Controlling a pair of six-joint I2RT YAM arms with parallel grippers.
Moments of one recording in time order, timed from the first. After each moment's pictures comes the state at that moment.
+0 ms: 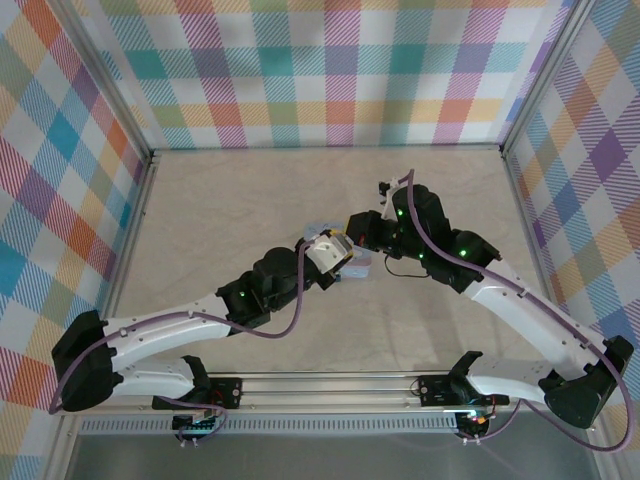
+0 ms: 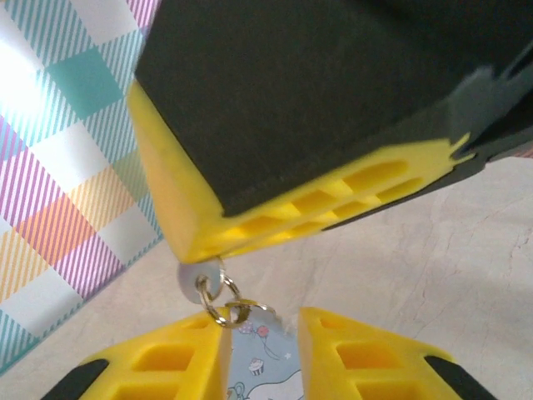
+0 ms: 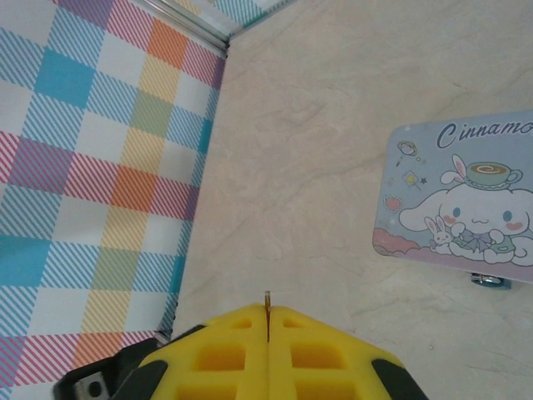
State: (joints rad) left arm -1.05 1.21 0.79 0.31 -0.26 0.29; right arm 0.77 1.14 1.21 -0.55 -0.12 0.89
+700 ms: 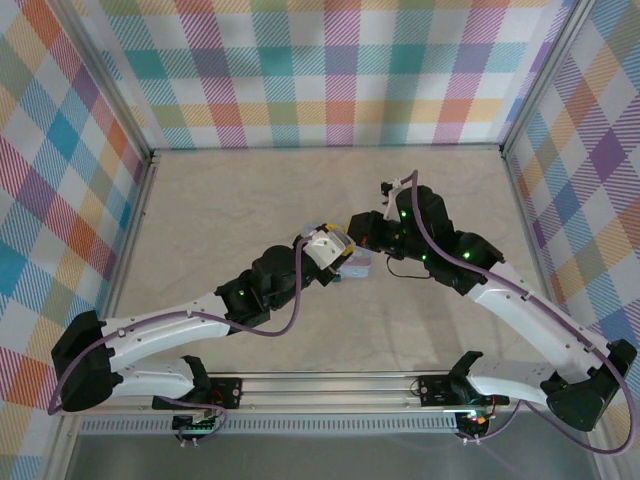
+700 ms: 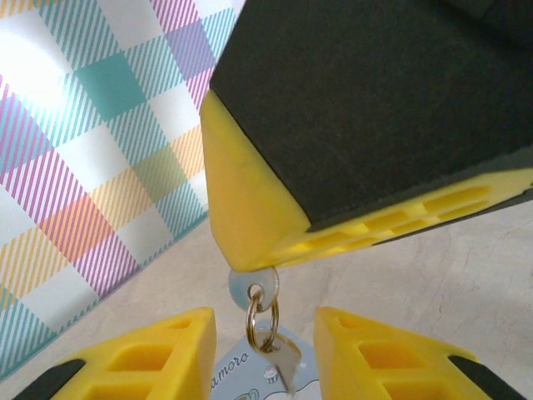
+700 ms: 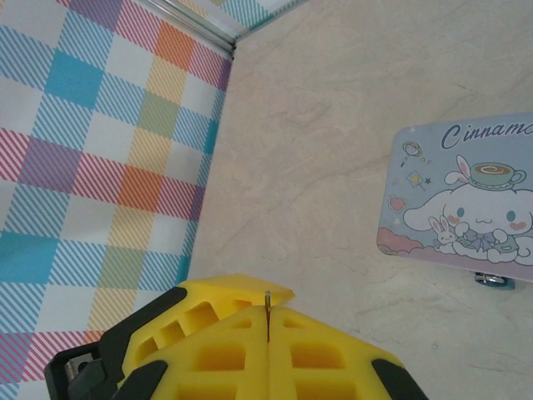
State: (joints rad) left arm -1.05 1.20 0.80 0.31 -0.30 0.28; right arm 0.77 1.12 1.20 -0.55 -0.12 0.89
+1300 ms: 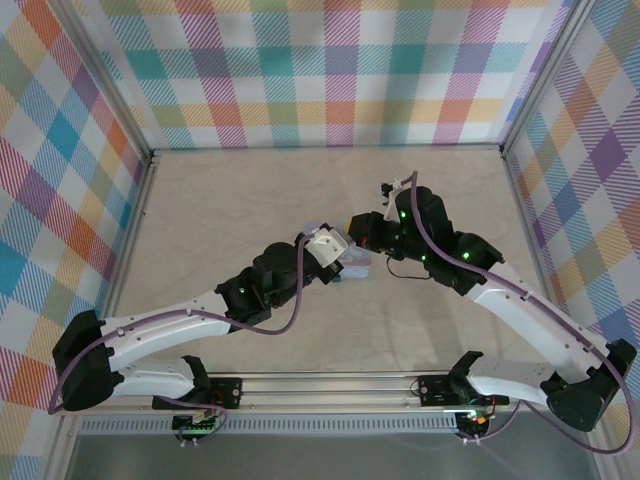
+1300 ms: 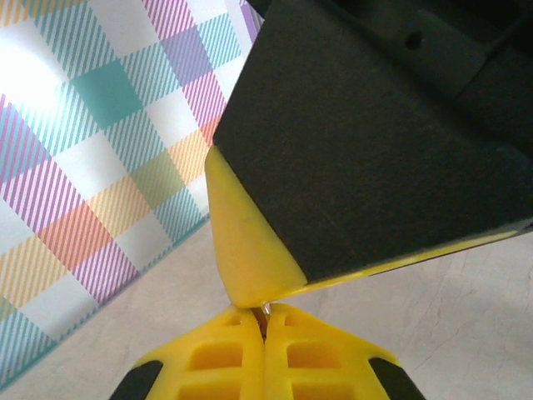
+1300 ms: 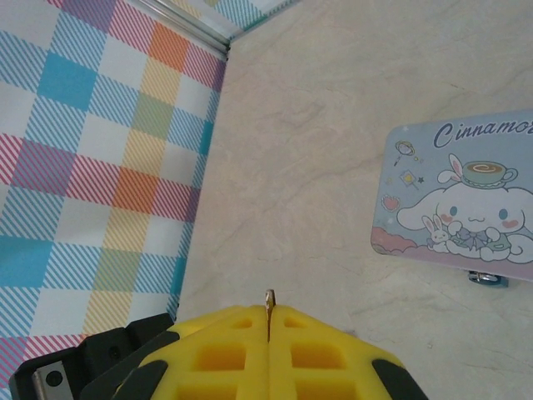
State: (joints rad) left arm -1.05 1.21 0.84 0.28 -0.29 0.29; right arm 0.77 1.12 1.19 -0.55 -0.12 0.90
